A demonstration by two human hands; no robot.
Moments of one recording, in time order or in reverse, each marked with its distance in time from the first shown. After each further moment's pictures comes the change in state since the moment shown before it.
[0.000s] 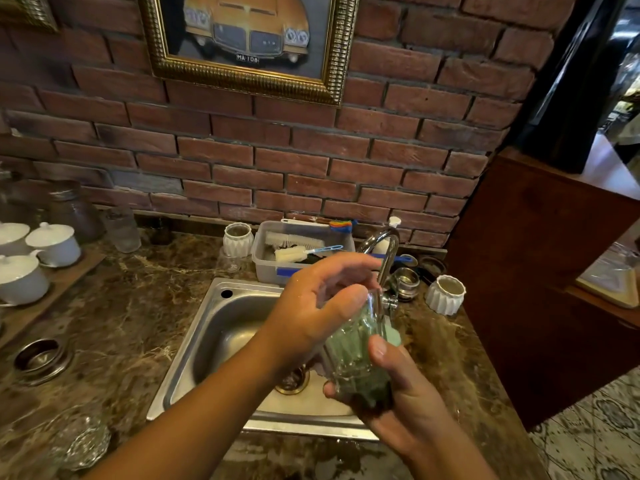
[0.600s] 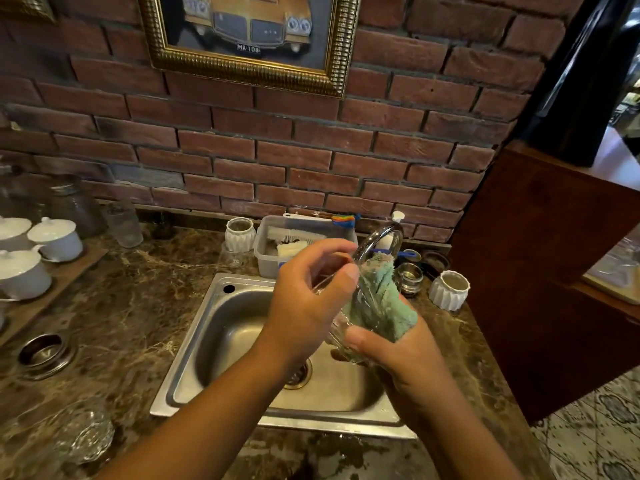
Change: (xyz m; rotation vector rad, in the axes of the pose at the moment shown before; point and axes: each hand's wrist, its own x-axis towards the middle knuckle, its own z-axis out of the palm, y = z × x) left_hand 0.003 -0.006 0.007 -0.011 0.324 0.010; right_hand 0.013 -0.021 0.008 -0.564 0.139 -0.271
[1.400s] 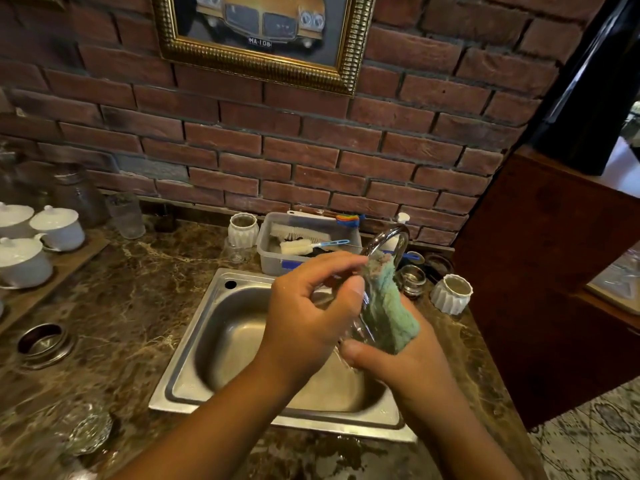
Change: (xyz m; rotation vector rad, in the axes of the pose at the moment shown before) left_hand -0.014 0.006 -0.005 0.048 0.046 0.088; right_hand -0.002 -0.008 0.007 -0.210 -0.012 -0.064
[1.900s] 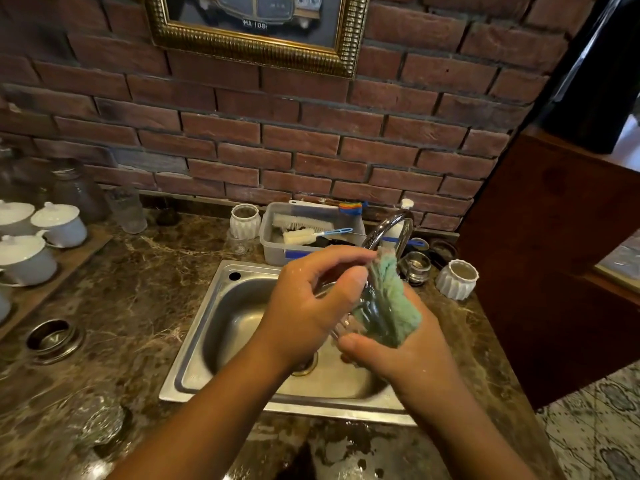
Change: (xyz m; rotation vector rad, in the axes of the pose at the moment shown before) left_hand 0.006 -0.004 -0.013 0.017 -0.205 -0.084; right_hand -0.003 0.005 0.009 -0.155 0.062 -0.050
